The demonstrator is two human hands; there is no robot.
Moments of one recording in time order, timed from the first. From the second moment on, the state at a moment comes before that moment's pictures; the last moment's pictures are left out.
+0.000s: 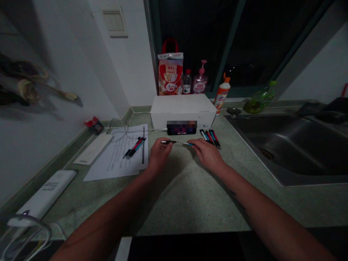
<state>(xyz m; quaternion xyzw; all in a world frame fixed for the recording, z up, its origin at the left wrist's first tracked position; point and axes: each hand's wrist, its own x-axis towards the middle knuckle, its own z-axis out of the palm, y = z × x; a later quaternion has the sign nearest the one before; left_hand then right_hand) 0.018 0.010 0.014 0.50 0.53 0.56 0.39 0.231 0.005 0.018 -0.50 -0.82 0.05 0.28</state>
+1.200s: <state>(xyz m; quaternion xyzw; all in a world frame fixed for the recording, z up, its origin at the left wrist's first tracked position) 0.018 0.009 0.003 0.61 0.50 0.45 0.42 0.227 0.004 0.017 -0.44 -0.84 0.10 0.29</state>
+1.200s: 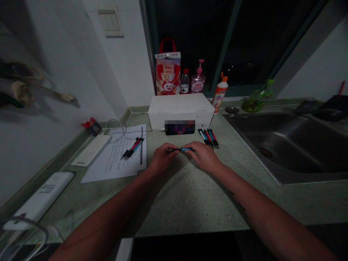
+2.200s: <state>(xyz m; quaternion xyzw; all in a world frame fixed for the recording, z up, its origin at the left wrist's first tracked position) 0.019 0.007 0.008 0.60 0.51 0.44 0.43 0.227 0.003 0.019 -0.46 -0.83 0.10 0.30</state>
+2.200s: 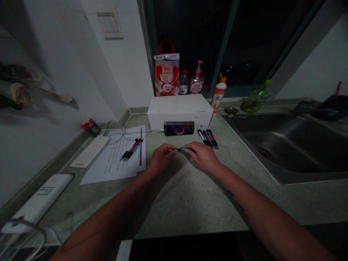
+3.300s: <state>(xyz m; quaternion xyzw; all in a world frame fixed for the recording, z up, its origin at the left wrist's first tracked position) 0.019 0.008 0.007 0.58 0.52 0.46 0.42 0.227 0.003 0.018 -0.47 -0.83 0.10 0.29</state>
